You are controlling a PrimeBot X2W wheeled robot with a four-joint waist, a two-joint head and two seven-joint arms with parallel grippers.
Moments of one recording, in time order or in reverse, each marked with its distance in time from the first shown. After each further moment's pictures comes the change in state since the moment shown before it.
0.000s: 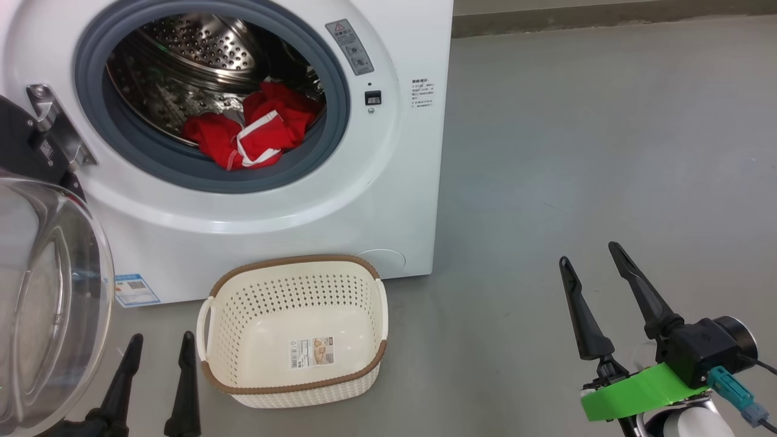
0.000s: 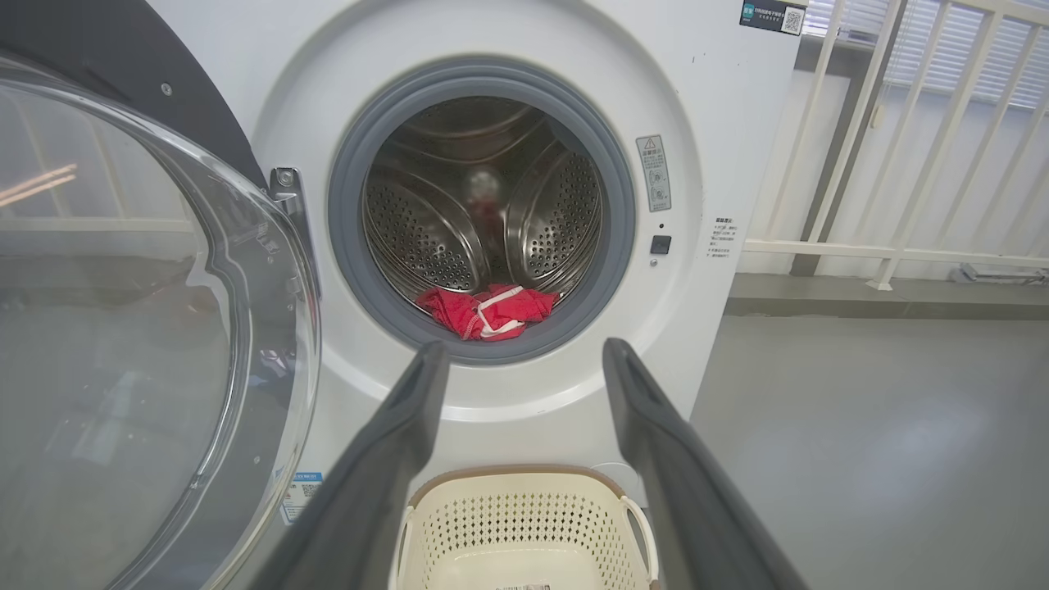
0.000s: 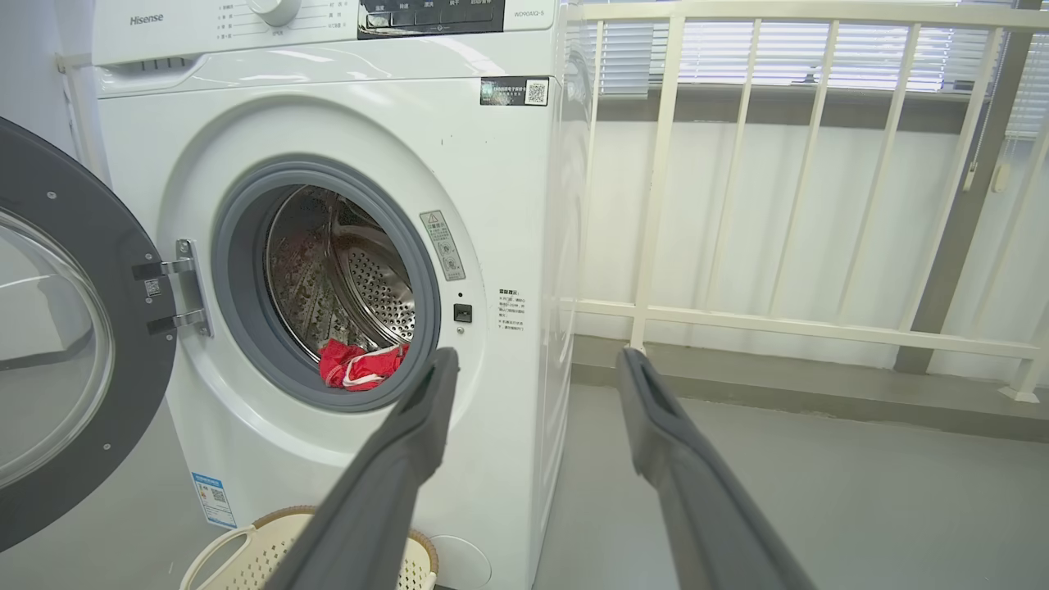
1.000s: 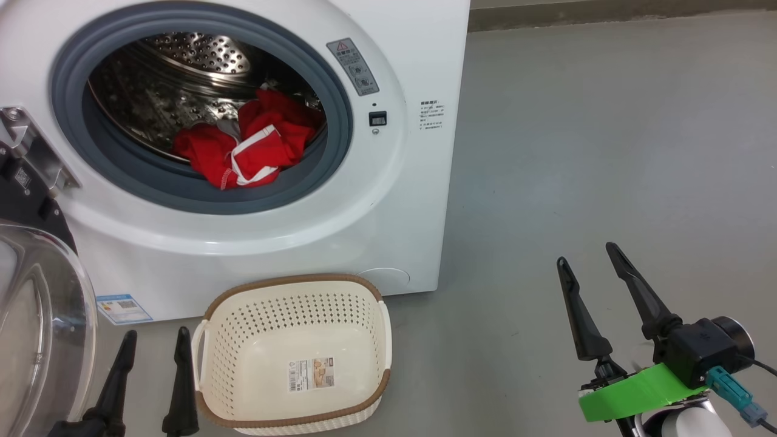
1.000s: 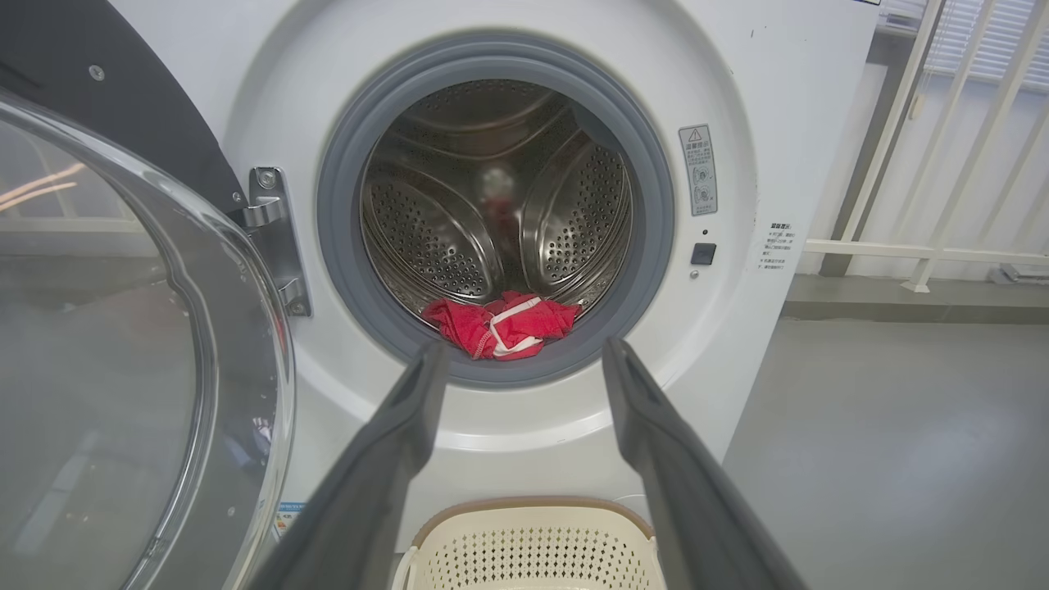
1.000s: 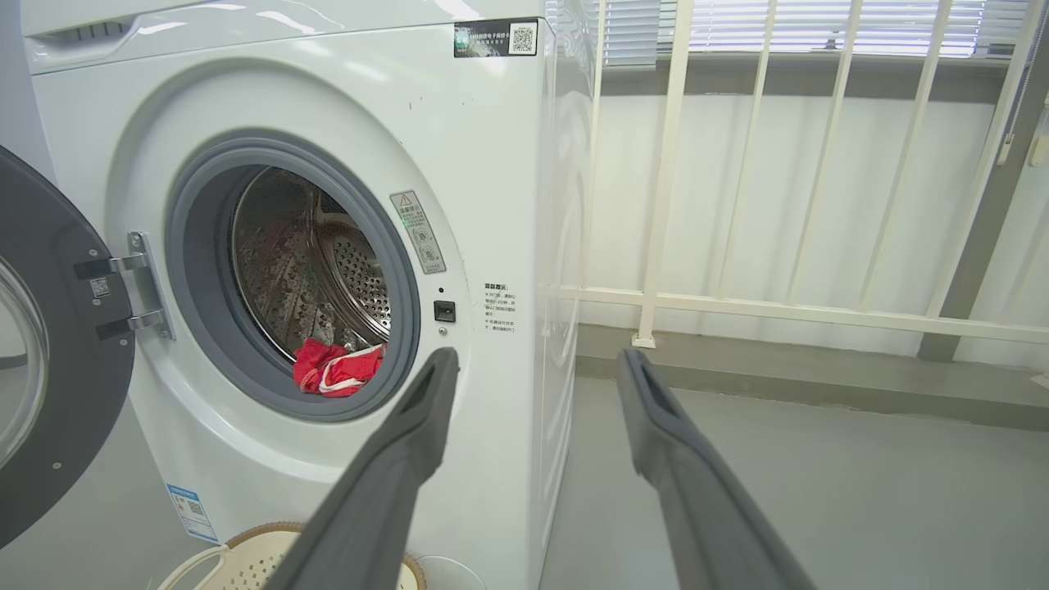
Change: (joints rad) left arm -0.003 0.002 -0.007 -0.011 0.009 0.042 -0.012; right arm 0.000 0.001 0.007 0.001 0.010 0.000 0.000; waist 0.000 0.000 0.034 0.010
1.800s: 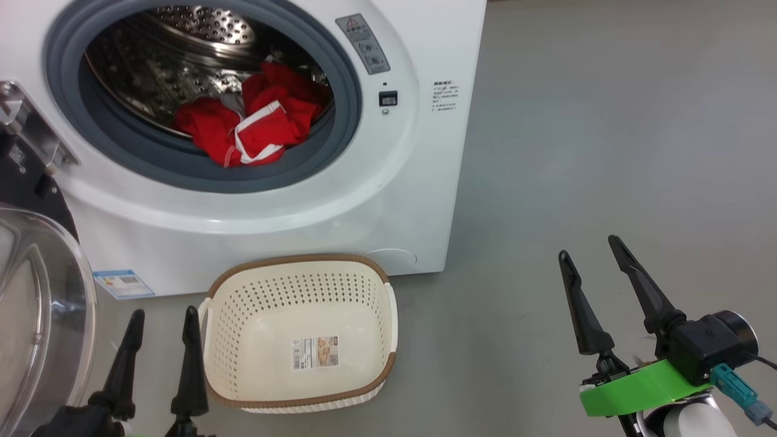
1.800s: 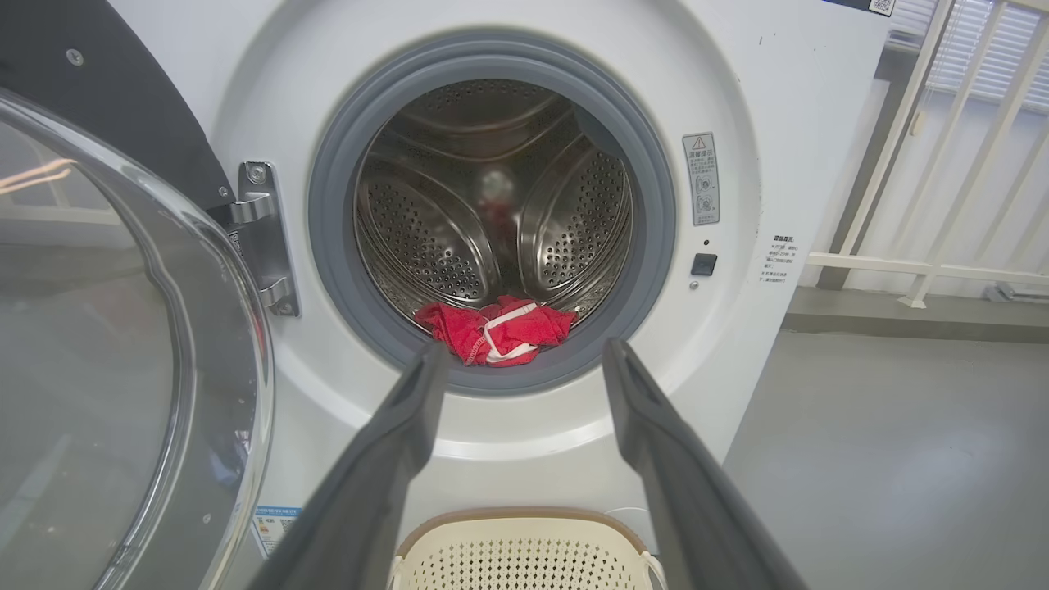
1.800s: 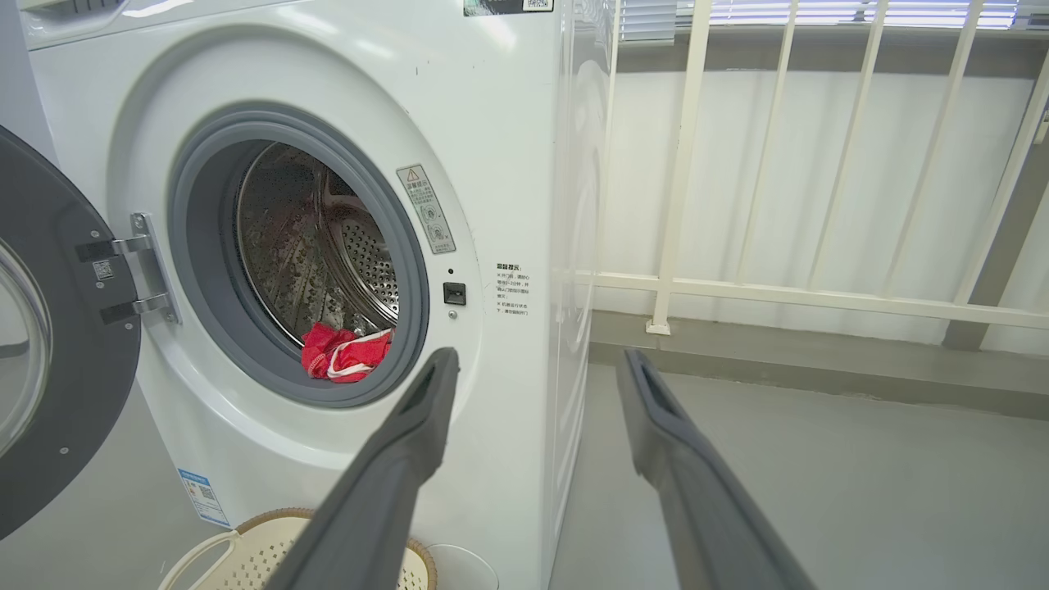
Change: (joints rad) left arm -0.032 -0.017 -0.013 -0.023 -0.004 0.007 -0.007; right arm -0.004 0.000 -0.002 -0.017 -0.002 0.000 0.000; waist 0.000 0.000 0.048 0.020
